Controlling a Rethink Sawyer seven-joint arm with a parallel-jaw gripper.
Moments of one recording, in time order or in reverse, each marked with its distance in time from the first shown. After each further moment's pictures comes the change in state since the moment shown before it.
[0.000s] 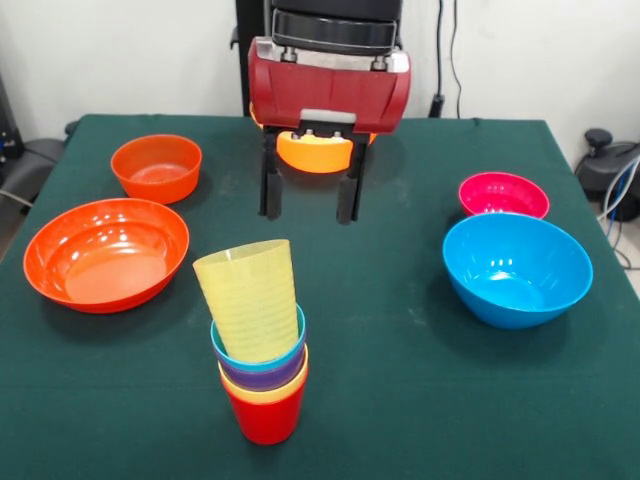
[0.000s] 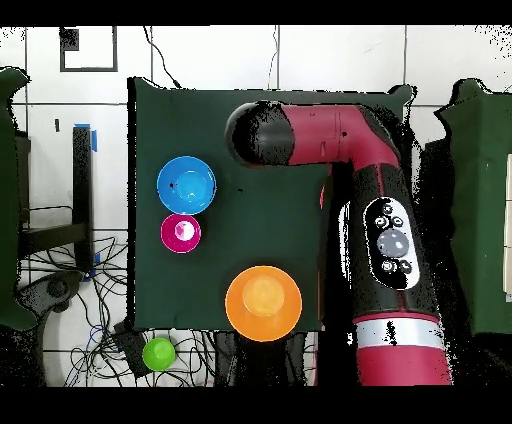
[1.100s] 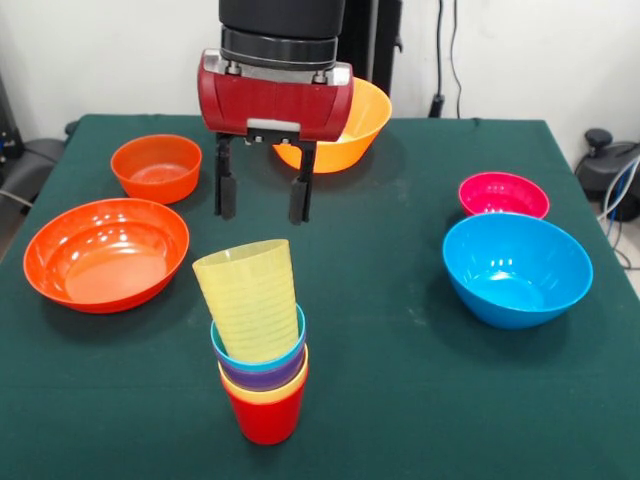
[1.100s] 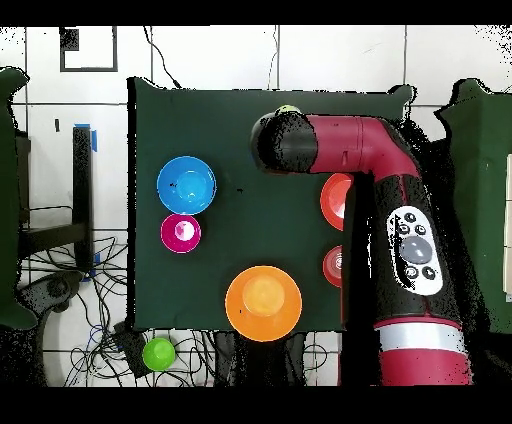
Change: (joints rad) arm -0.052 0.007 0.000 0.035 0.000 0.000 0.000
